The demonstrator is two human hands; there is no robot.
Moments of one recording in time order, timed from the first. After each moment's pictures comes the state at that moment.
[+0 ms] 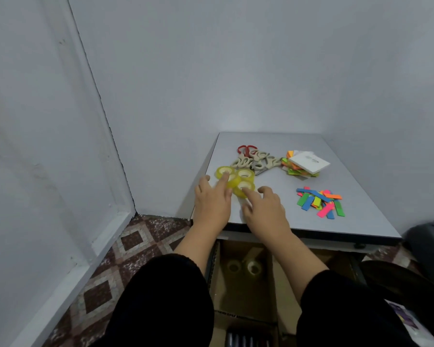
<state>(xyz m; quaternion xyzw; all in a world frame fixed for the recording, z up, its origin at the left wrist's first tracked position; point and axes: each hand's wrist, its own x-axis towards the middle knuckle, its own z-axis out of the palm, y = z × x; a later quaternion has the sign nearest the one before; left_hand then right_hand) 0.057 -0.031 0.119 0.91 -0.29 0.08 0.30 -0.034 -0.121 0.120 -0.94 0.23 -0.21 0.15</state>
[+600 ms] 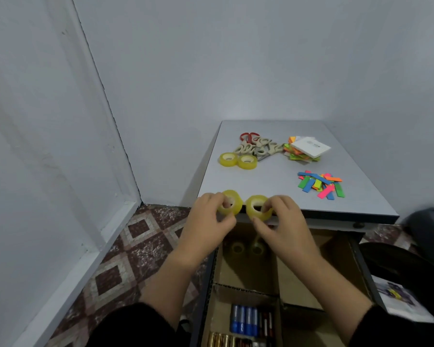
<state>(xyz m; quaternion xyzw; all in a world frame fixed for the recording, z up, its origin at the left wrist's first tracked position) -0.001 0.046 0.111 0.83 -0.39 0.04 0.41 -0.112 -0.098 0.107 -0.90 0.17 -0.28 0.27</state>
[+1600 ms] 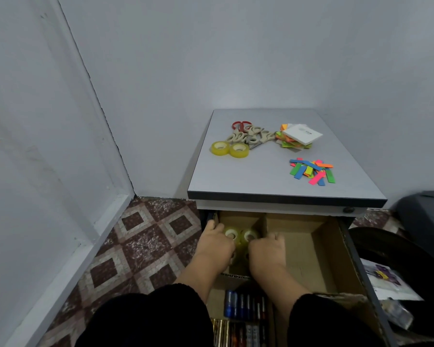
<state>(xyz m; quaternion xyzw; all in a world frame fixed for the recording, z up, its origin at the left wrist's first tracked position) -0.014 0.016 0.027 0.84 -0.52 0.02 -0.19 -0.102 -0.073 0.029 -0.95 0.26 0.15 -0.11</state>
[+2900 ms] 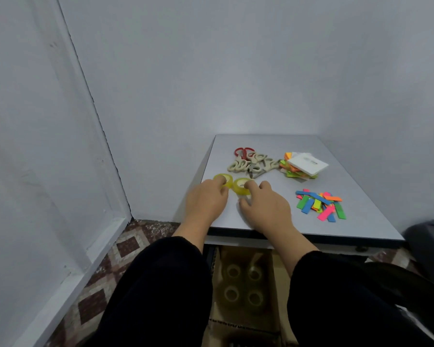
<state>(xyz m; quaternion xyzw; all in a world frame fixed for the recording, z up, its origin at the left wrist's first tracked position) 0.090 -0.036 0.128 0.90 -0.34 0.12 0.23 -0.013 -0.140 0.129 -0.94 0.25 -0.19 0.10</state>
